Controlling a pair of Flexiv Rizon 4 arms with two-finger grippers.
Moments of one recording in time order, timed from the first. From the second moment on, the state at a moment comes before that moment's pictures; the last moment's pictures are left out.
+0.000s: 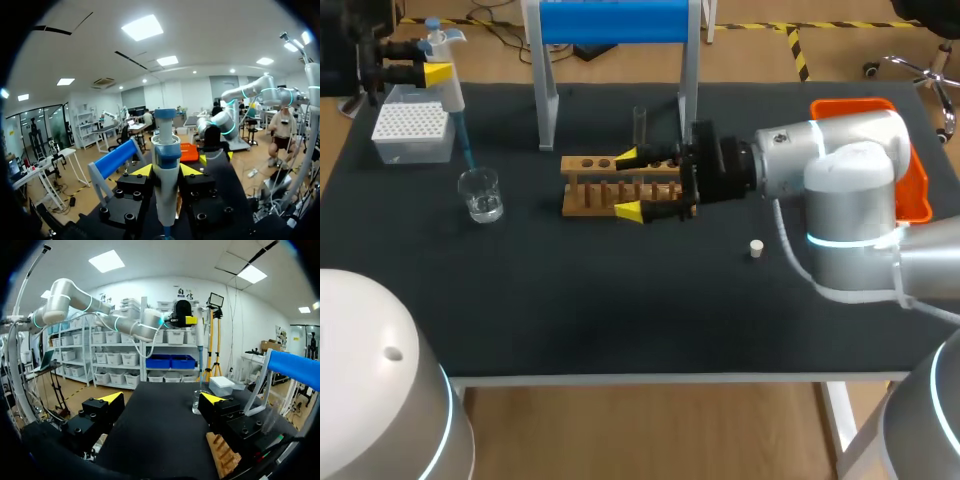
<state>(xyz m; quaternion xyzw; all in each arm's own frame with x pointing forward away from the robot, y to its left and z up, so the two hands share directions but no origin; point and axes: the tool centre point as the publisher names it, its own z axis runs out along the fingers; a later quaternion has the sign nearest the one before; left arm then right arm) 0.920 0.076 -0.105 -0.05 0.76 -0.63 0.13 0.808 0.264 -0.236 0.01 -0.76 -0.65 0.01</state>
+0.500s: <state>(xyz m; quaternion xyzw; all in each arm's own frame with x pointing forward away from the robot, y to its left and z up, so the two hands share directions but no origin) 0.920 0.076 -0.105 -0.05 0.76 -0.63 0.13 0.777 0.307 -0.245 -0.03 -0.81 -0.59 -0.05</state>
